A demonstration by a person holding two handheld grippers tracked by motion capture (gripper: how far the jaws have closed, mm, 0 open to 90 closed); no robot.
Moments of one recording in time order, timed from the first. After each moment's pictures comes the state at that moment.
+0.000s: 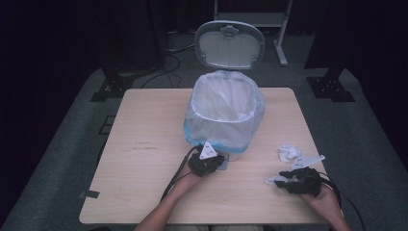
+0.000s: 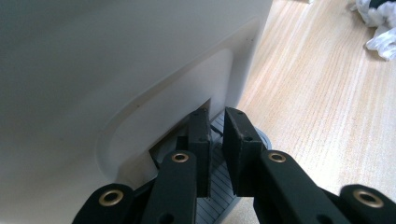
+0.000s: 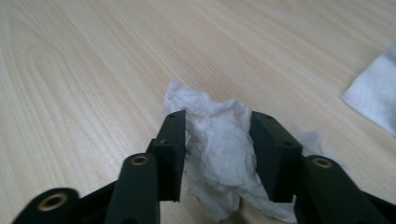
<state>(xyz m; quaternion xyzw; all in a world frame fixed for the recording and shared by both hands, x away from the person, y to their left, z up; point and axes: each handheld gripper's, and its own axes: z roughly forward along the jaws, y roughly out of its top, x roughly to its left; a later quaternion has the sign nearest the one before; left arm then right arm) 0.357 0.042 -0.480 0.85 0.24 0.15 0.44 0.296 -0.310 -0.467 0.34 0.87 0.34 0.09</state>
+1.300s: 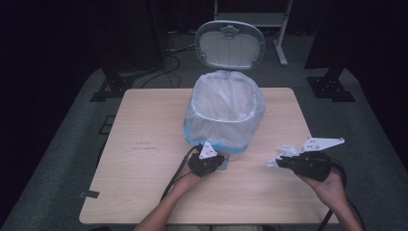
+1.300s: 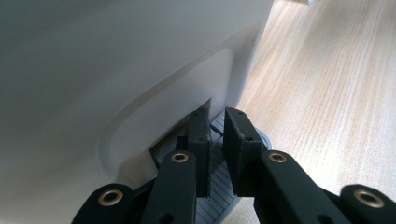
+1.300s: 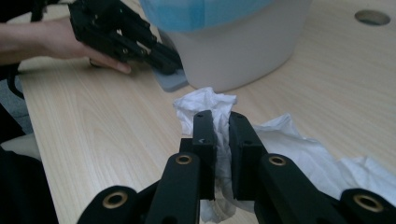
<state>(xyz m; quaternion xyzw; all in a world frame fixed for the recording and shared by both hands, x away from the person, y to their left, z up) 0.357 0.043 -0.480 0.85 0.24 0.15 0.44 0.300 -0.307 -0.388 0.32 0.83 0.44 0.10</state>
